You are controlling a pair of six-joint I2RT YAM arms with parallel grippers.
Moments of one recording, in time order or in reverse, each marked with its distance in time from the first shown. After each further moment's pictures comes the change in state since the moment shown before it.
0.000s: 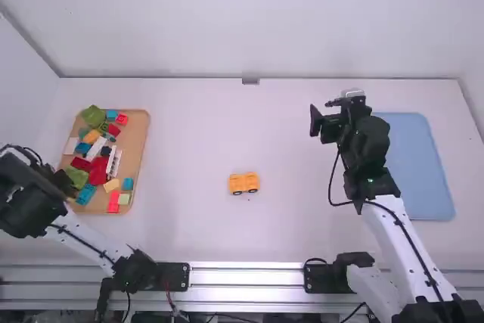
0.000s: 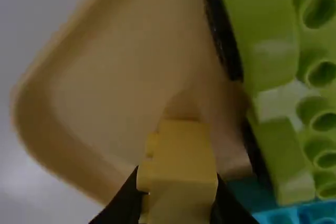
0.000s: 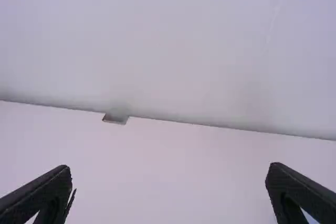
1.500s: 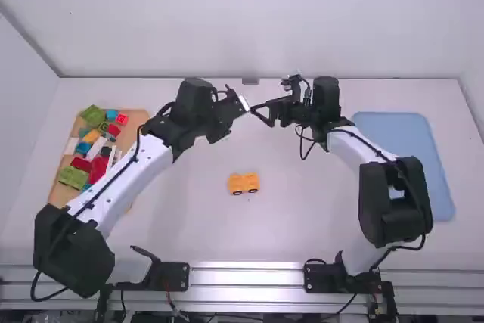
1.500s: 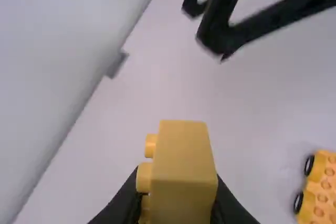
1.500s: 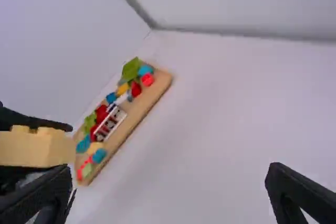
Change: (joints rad) left arm -1.371 -0.617 -0.244 0.520 0.187 0.608; right arm 0.090 0.713 0.386 0.076 -0.871 0.335
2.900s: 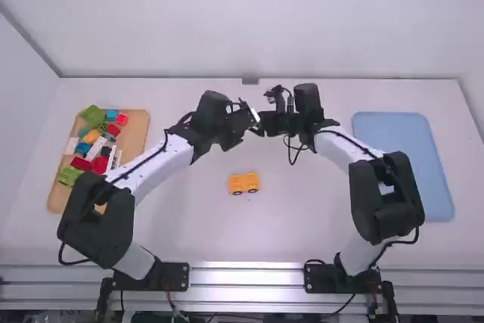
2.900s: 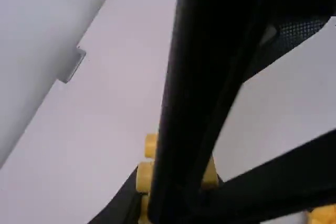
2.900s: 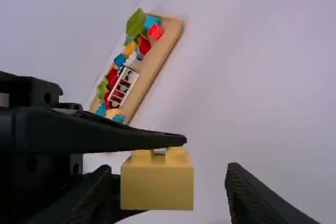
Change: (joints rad) left arm -0.036 0.162 -0.095 0.219 0.030 -0.048; right arm 0.101 0.026 0.018 -0.182 0.070 0.016
